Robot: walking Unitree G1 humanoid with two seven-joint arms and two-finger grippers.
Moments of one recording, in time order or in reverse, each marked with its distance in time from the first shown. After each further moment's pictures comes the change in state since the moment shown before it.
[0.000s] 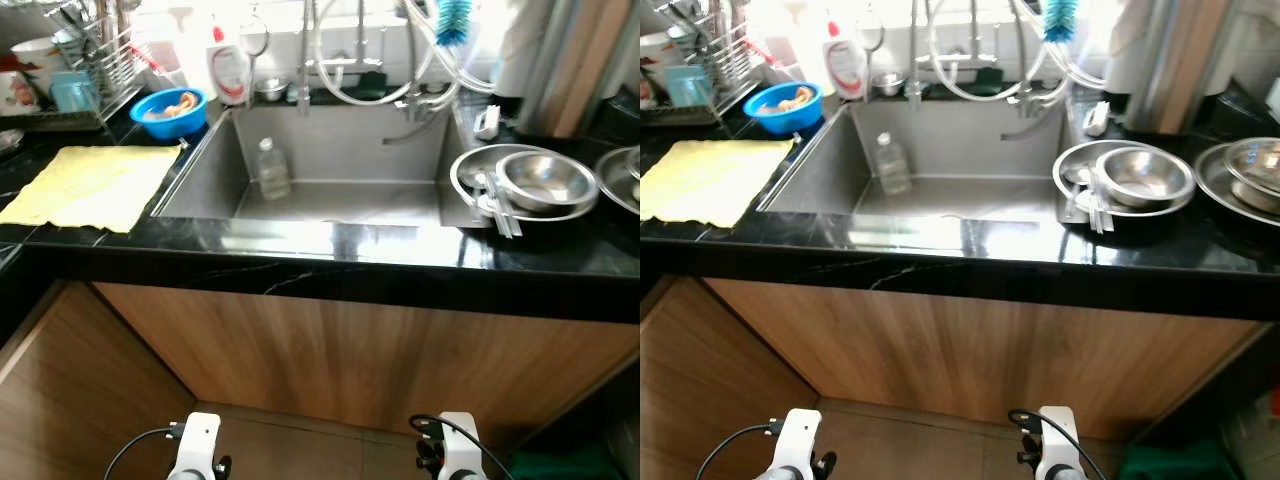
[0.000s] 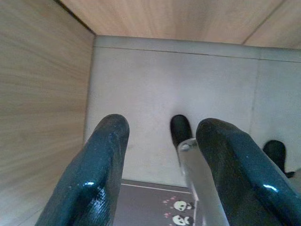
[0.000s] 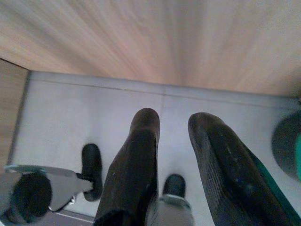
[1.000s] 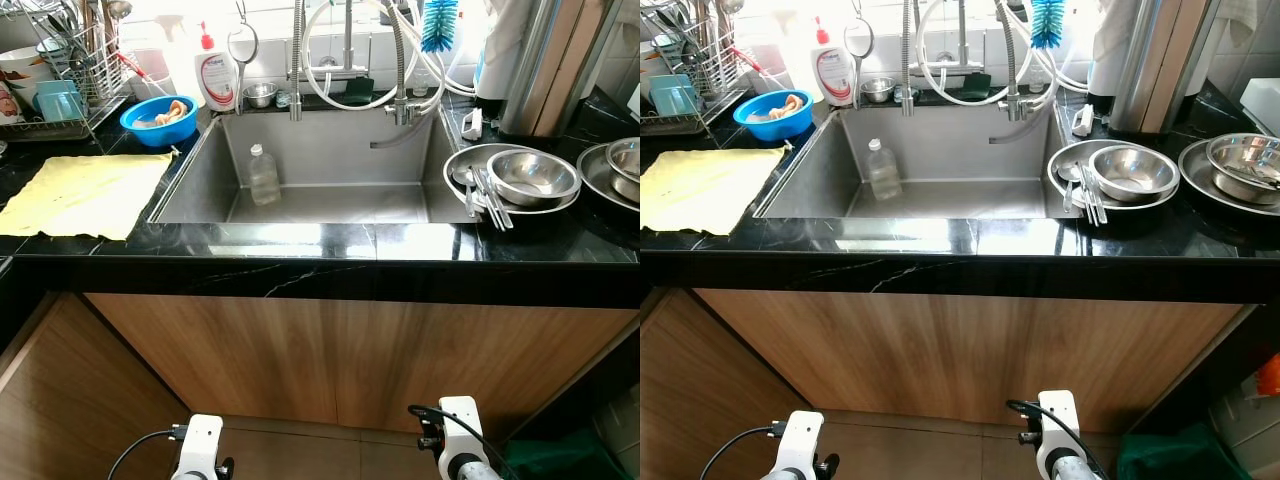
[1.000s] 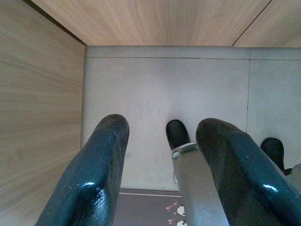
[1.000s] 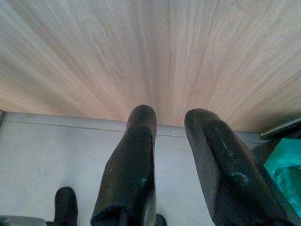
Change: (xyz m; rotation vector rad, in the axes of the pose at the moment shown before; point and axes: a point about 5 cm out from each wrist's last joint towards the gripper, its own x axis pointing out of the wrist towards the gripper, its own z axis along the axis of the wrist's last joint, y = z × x) left arm 0.000 -0.009 -0.002 -0.010 0.005 -0.017; right arm -0.003 -0.006 0.018 -0.087 -0.184 -0.061
